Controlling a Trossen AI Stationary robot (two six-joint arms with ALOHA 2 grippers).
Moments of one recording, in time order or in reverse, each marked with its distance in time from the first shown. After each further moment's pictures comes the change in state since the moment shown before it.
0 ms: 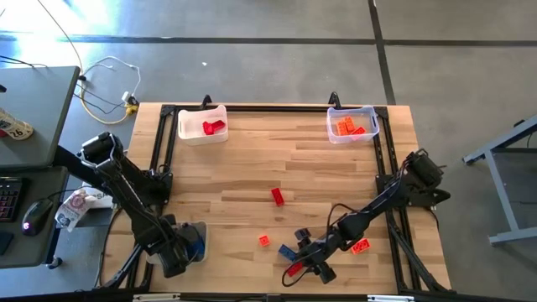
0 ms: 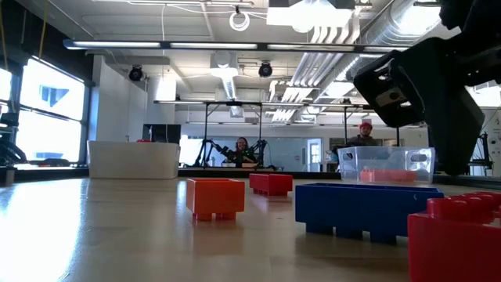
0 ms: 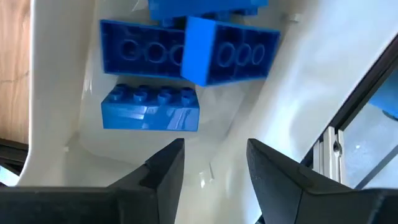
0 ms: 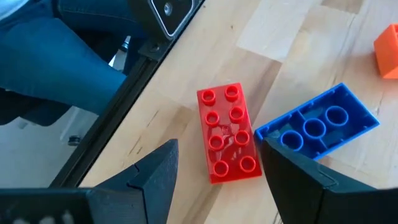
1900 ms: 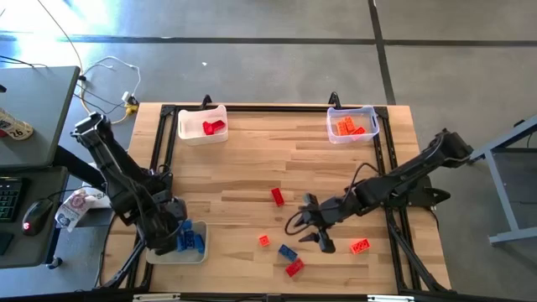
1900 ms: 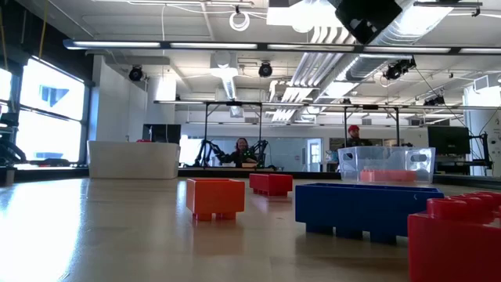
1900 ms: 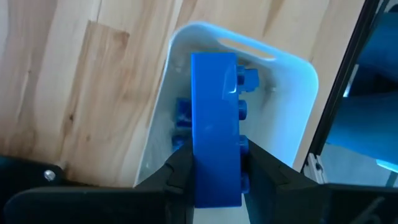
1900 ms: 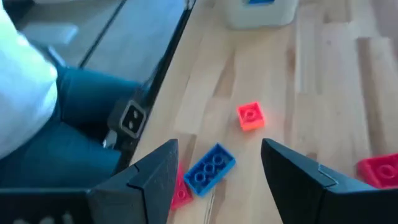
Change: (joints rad) left arm 0.026 -0.344 0.000 -0.172 -0.268 0.095; right arm -0.173 -0.400 0.000 -0.214 0.043 0.137
